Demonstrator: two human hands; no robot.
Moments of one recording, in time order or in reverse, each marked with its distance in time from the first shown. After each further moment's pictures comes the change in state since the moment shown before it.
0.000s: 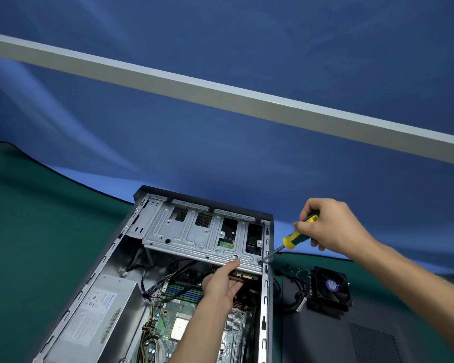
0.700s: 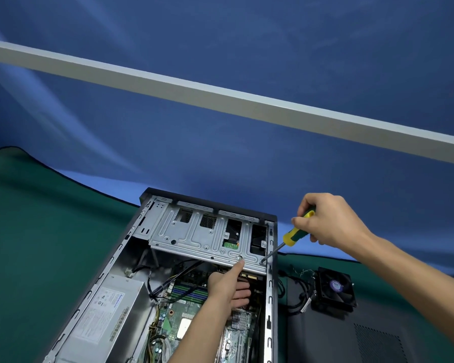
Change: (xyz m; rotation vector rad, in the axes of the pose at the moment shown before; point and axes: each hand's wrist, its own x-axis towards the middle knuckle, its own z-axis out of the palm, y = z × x) left_hand -0.018 0.005 -0.007 0.430 -0.033 0.070; right_hand -0.003 -0.018 -0.001 -0.103 0.022 -0.065
